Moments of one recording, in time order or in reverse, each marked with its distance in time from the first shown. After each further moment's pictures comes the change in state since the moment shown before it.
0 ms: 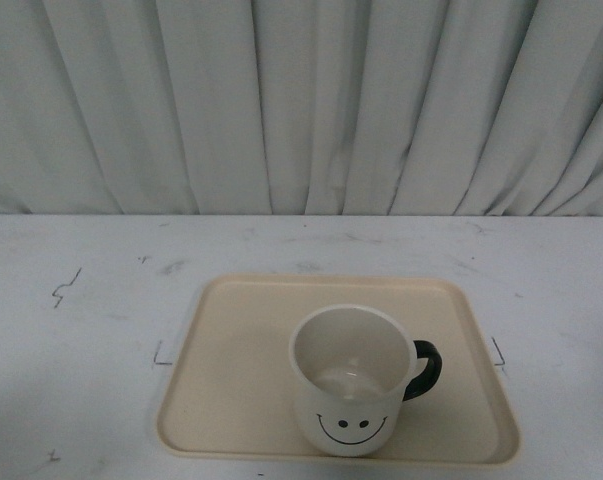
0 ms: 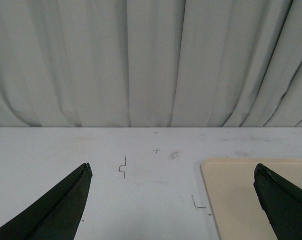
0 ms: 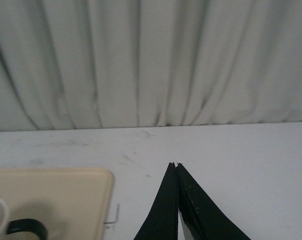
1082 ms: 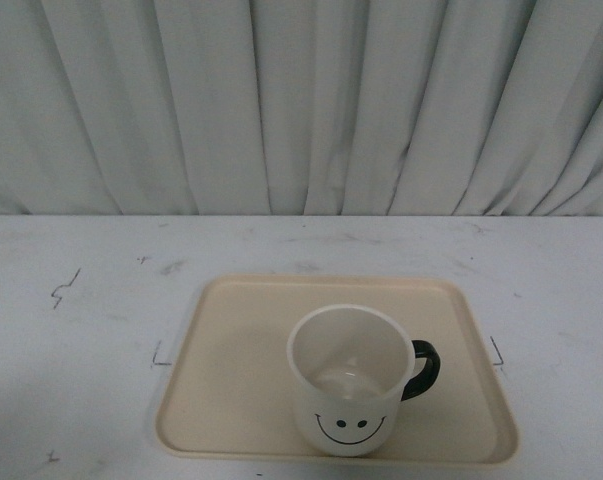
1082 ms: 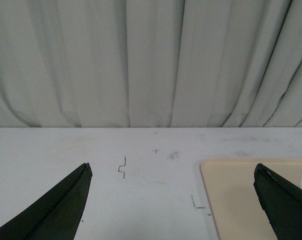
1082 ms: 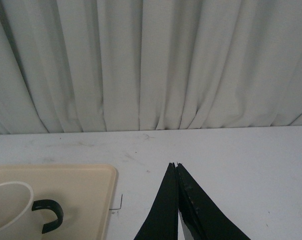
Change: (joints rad) left arm 0.000 0.000 0.000 0.000 0.000 0.000; right arm -0.029 -0.831 -0.055 -0.747 -0.008 0.001
